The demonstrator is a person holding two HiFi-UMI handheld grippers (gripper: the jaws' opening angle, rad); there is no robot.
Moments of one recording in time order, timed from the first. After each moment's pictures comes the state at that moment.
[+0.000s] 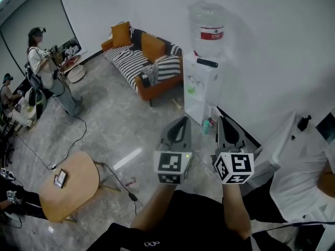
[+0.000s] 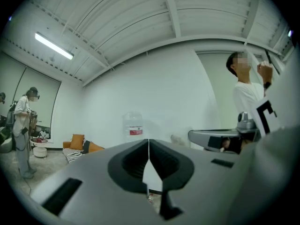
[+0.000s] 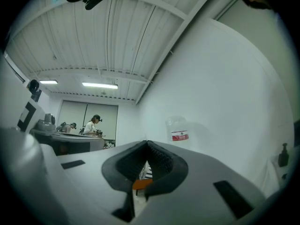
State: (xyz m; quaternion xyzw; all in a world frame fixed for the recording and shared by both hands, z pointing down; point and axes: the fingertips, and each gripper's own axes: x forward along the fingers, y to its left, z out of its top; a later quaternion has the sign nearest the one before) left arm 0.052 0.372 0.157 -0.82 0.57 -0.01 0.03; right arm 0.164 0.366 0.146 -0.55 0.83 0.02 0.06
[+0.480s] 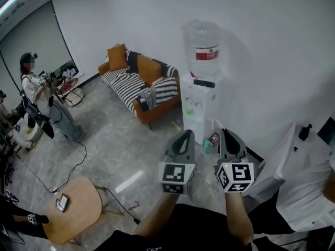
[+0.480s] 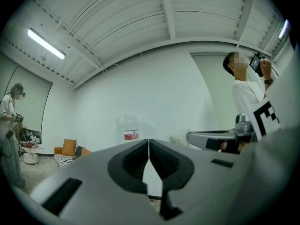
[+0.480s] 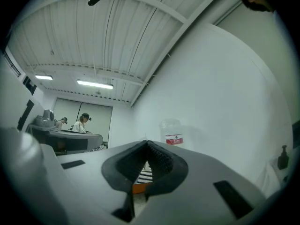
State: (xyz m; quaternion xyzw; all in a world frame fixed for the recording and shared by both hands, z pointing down) left arm 0.062 0.321 0.149 -0.84 0.54 0.00 0.05; right arm 0.172 0.319 0.148 -0.58 0.81 0.04 0.07
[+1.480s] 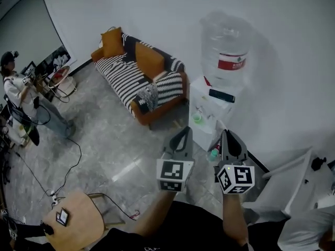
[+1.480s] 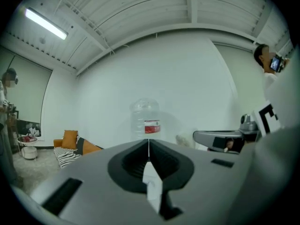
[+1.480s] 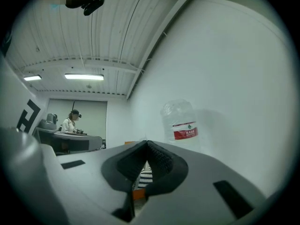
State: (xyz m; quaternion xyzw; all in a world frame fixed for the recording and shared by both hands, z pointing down) left arm -0.038 0.042 0.169 -0.84 0.53 -0.04 0.00; right arm 0.084 0.048 0.167 -0.58 0.81 -0.02 0.05
